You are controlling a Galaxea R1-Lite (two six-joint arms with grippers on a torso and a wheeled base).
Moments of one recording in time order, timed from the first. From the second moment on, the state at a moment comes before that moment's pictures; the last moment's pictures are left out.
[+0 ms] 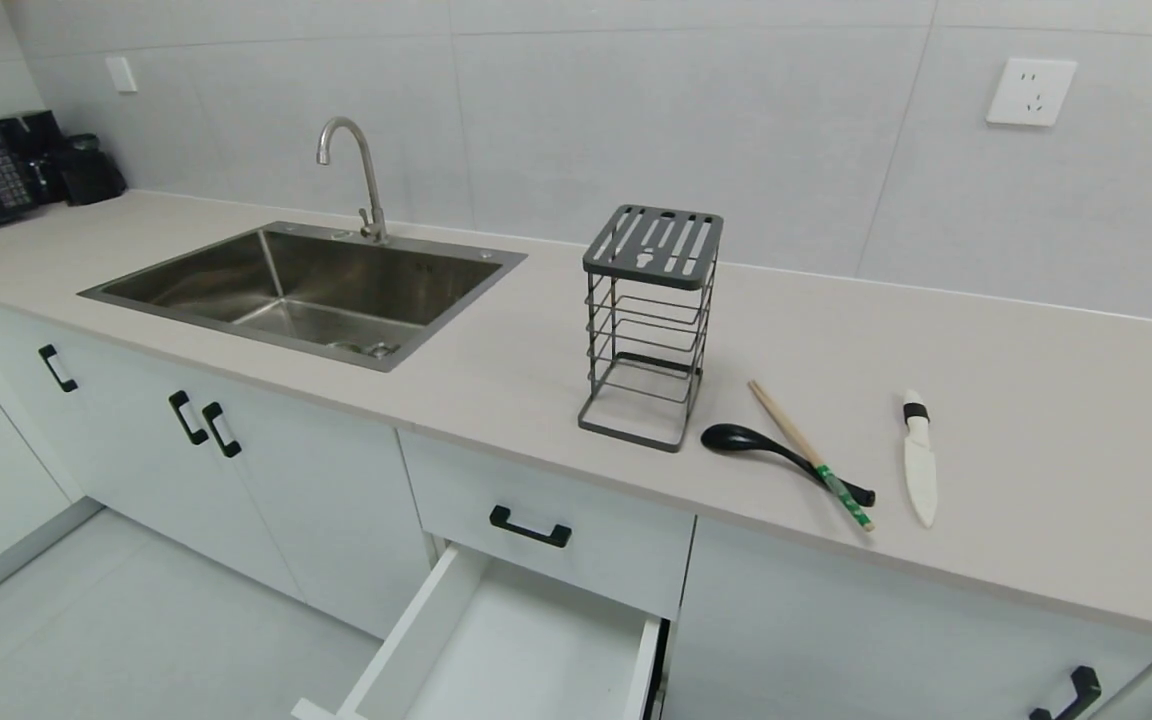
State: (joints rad) left arm 0.00 0.00 0.00 0.00 -0.02 0.00; right arm 0.00 0.00 0.00 0.01 0.04 0.00
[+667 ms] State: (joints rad) left arm 0.00 0.00 0.00 0.00 -0.02 0.00; right arm 0.00 0.00 0.00 0.01 0.03 0.00
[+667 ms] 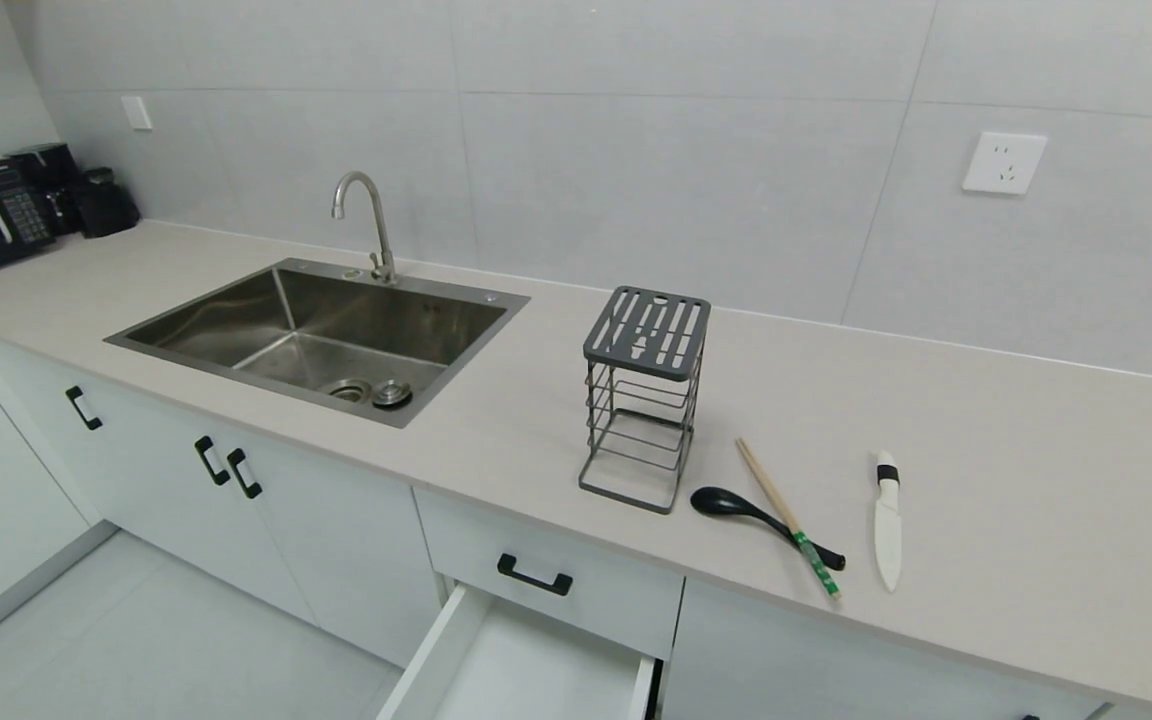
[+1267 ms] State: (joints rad) left arm 0.00 0.00 0.00 0.00 -0.02 0.00; right arm 0.00 0.00 0.00 0.01 0.01 0.00
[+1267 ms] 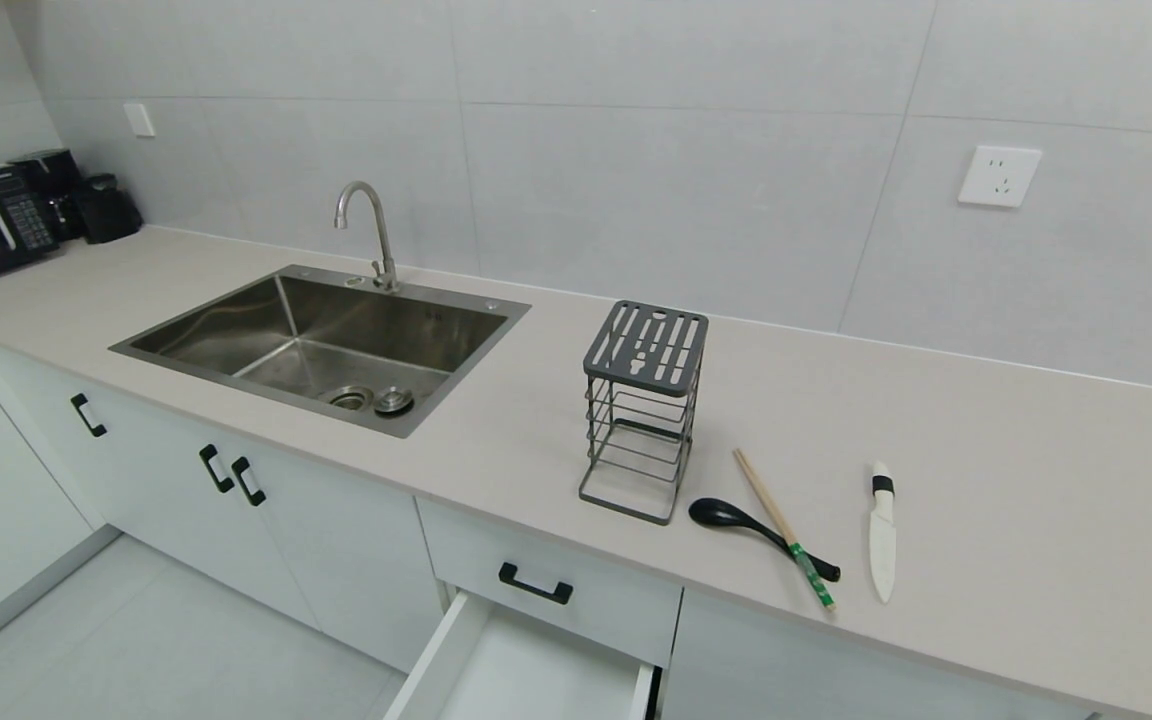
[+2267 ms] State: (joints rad) left arm 0.00 0.00 0.00 0.00 -0.02 0.00; right arm -0.01 0.01 -0.06 -0.19 0.07 -0.02
